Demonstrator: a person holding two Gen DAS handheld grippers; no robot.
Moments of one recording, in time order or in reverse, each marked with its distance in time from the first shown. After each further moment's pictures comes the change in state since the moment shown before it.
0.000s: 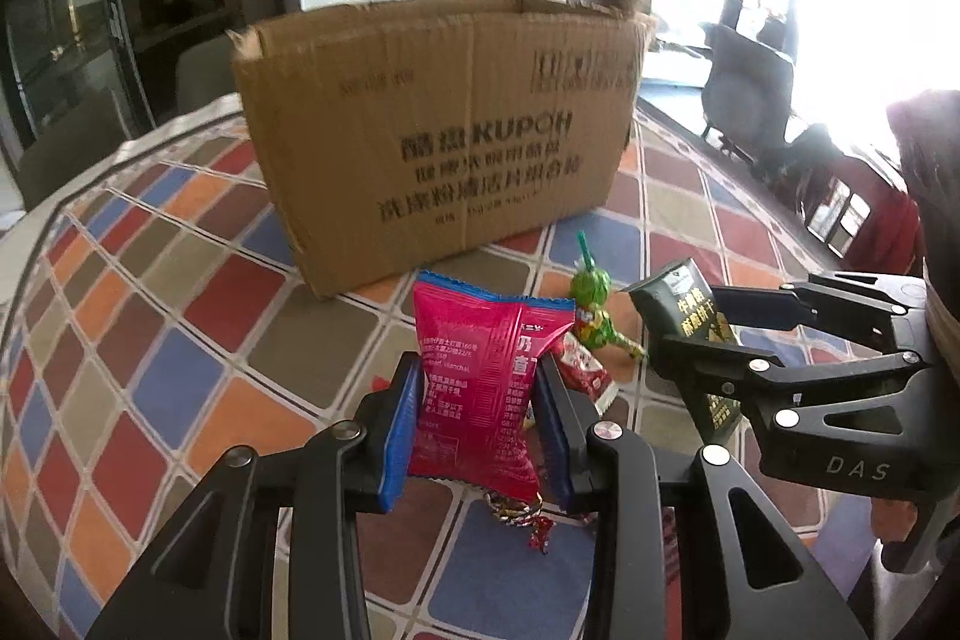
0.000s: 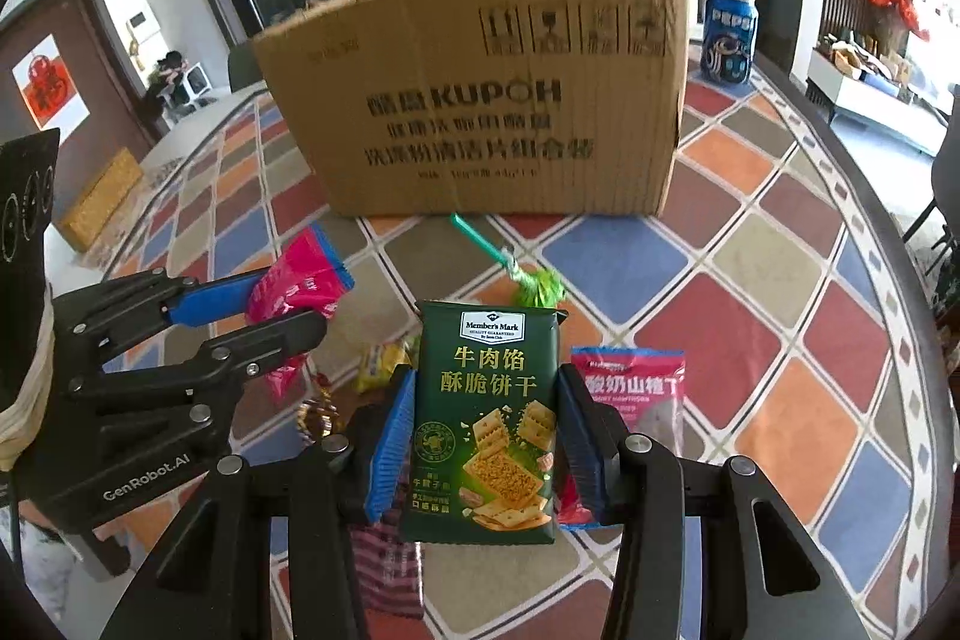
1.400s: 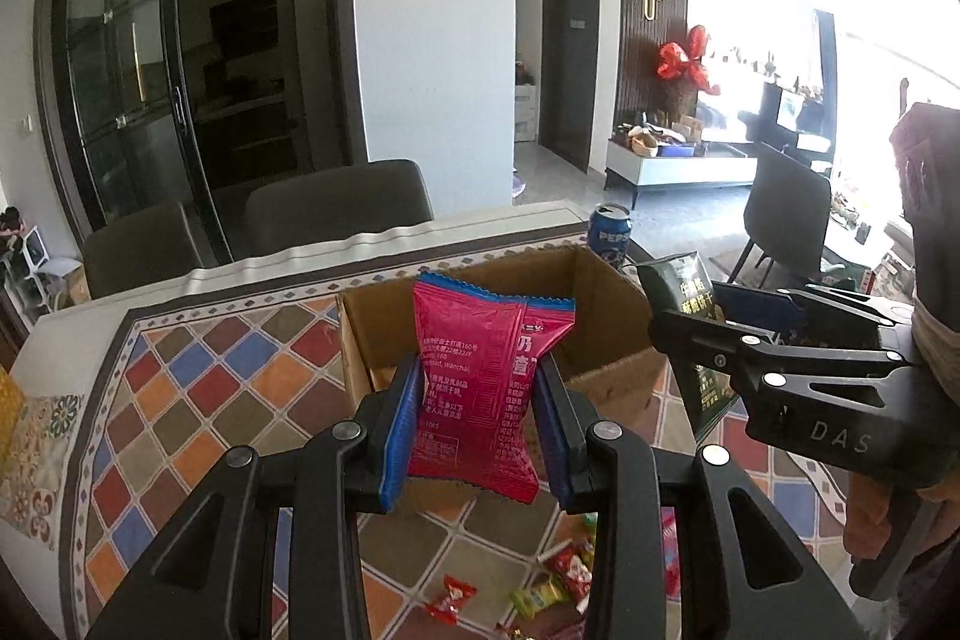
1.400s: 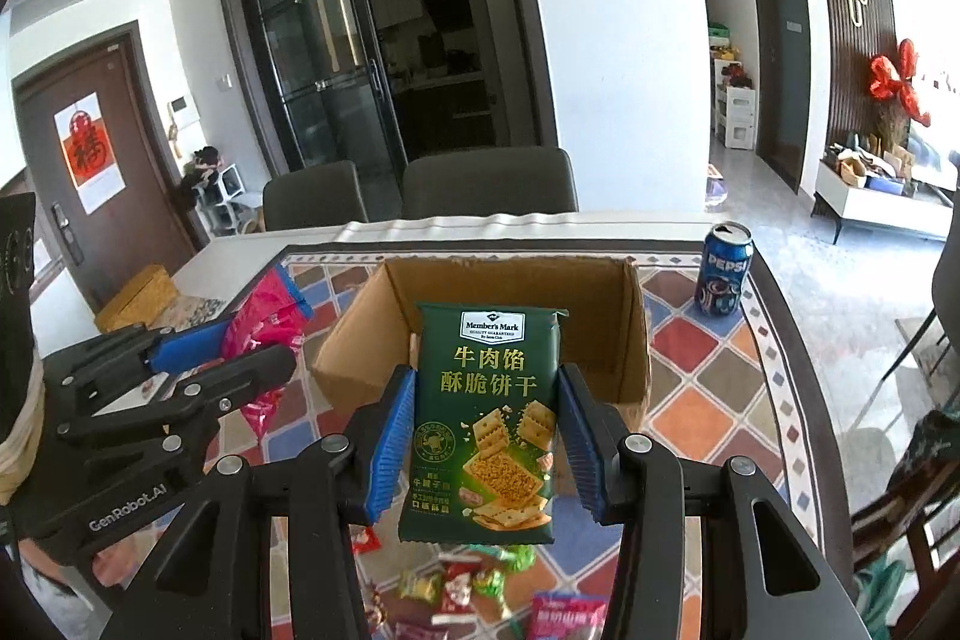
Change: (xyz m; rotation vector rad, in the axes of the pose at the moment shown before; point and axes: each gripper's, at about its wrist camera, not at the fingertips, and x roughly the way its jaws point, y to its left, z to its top) left arm -0.076 0.011 0.136 -0.050 -0.230 0.126; right arm -0.084 -0.006 0.136 -0.050 -0.284 0.045
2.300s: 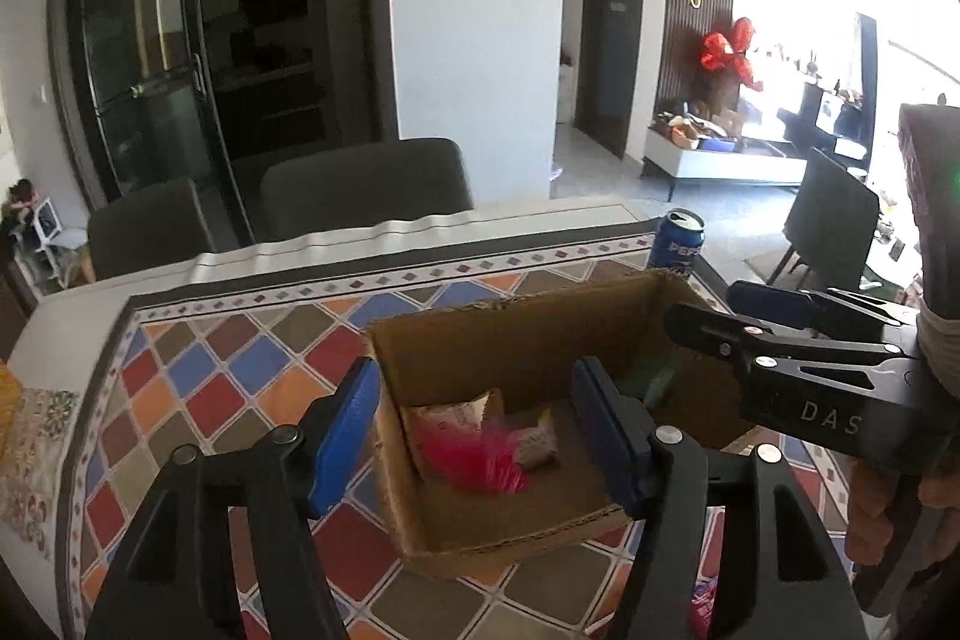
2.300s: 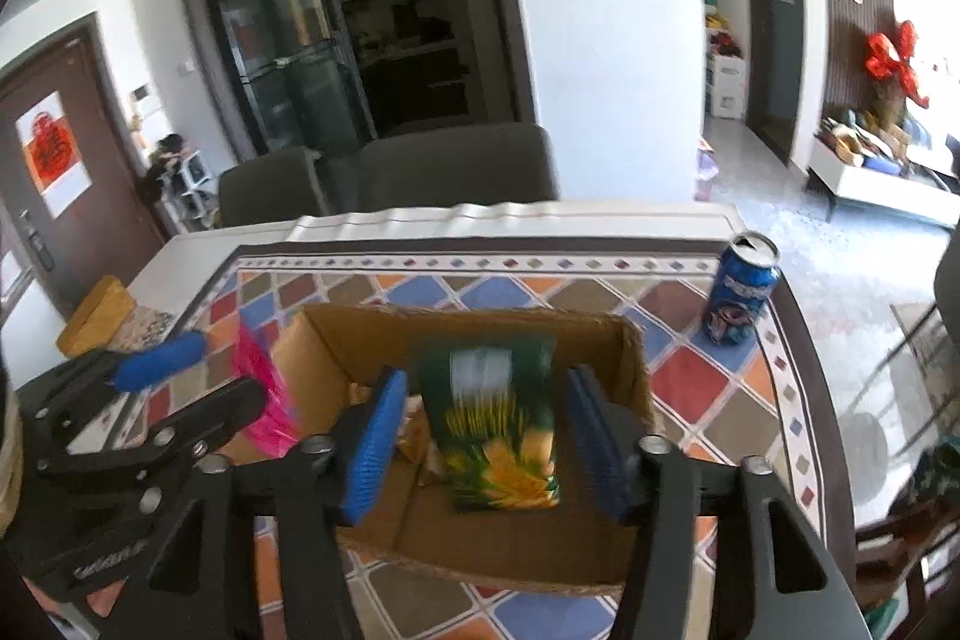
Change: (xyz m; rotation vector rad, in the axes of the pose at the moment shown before) left arm 0.074 0.030 0.027 -0.054 0.064 0.070; right arm 0.090 -0.024 0.048 0.044 0.088 -0.061
